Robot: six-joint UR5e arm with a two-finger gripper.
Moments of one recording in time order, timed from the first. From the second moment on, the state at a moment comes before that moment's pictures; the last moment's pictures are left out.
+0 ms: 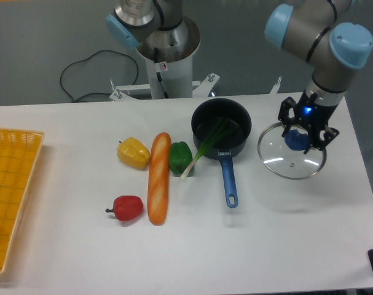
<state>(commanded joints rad) 2.91 -1.82 -1.65 -1.22 1.34 1.66</state>
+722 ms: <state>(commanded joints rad) 2.90 -1.60 -1.87 -1.20 1.34 1.66</state>
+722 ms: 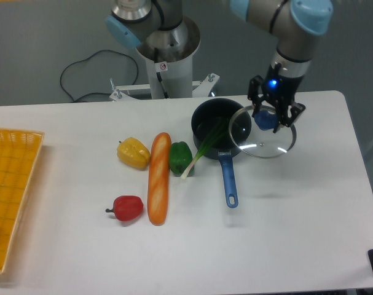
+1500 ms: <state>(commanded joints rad) 2.90 -1.55 -1.98 -1.16 1.35 1.66</state>
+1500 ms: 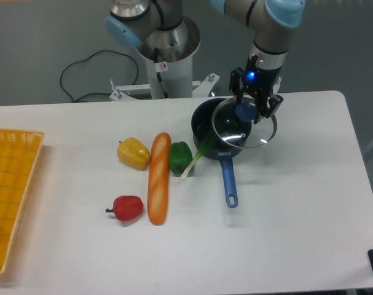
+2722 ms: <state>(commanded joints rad) 2.88 -1.50 -2.12 -1.08 1.40 1.65</state>
